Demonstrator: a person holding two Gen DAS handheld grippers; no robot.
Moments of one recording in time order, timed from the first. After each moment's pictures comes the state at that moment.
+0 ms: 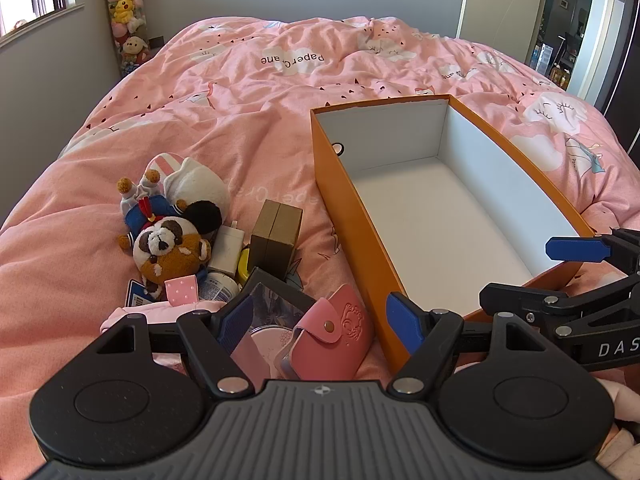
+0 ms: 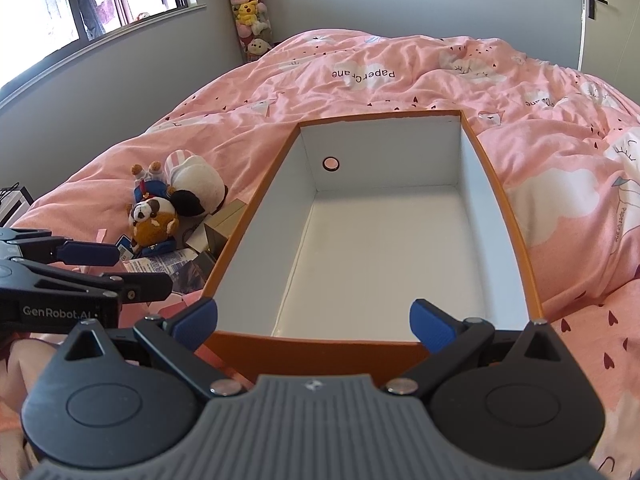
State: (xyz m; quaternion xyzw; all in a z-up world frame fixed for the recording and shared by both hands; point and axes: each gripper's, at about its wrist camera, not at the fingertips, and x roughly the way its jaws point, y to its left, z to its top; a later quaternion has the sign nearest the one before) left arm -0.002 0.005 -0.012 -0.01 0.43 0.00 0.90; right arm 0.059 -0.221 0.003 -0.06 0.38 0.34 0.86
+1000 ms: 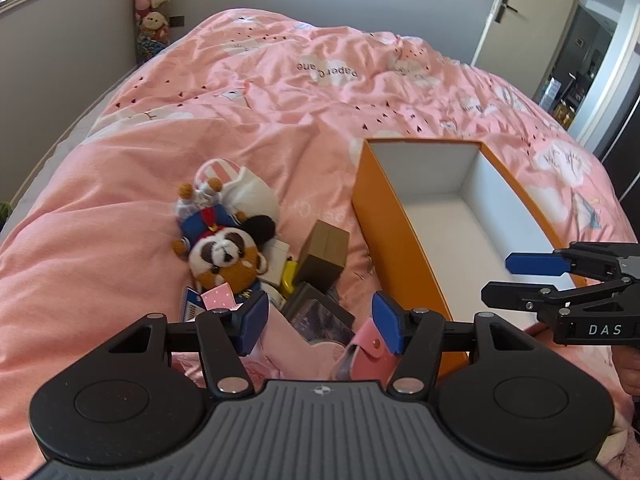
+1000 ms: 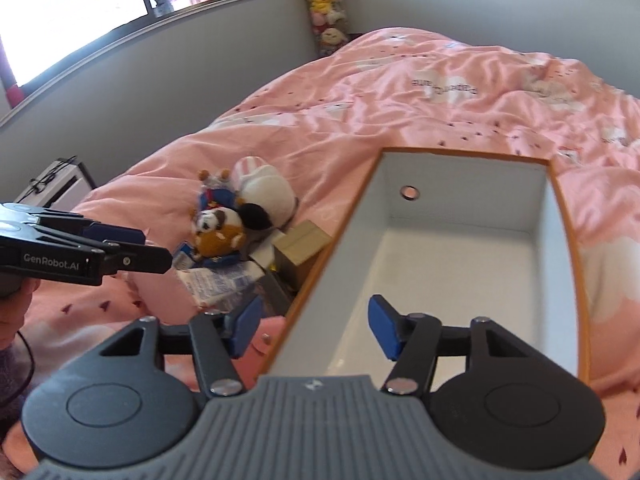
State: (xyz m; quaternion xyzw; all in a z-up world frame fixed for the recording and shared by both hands) left arm -0.005 0.088 0.024 -0.09 0.43 0.01 0.90; right arm 0.085 -0.167 0.038 -0.09 0.38 0.46 0.80
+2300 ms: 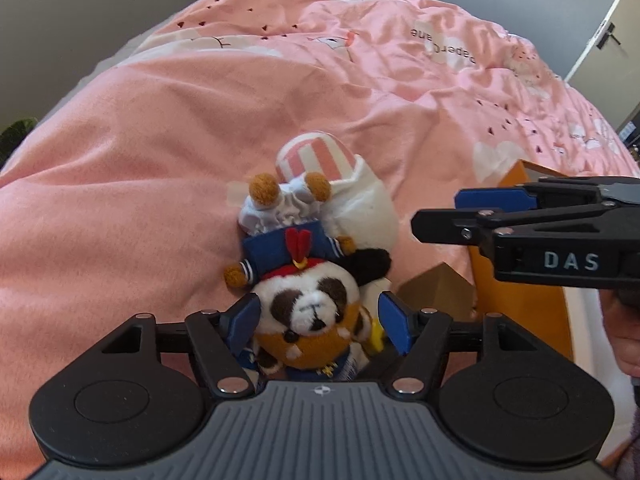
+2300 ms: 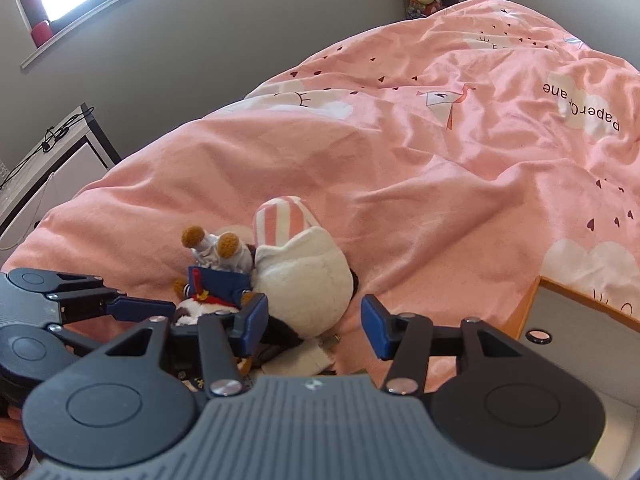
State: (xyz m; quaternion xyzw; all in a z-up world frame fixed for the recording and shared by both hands) left arm 0.094 0.162 -0.055 -0.17 0.48 0.12 0.85; right arm 0.194 0.035 -0.013 -0.16 0.42 0.54 0.71
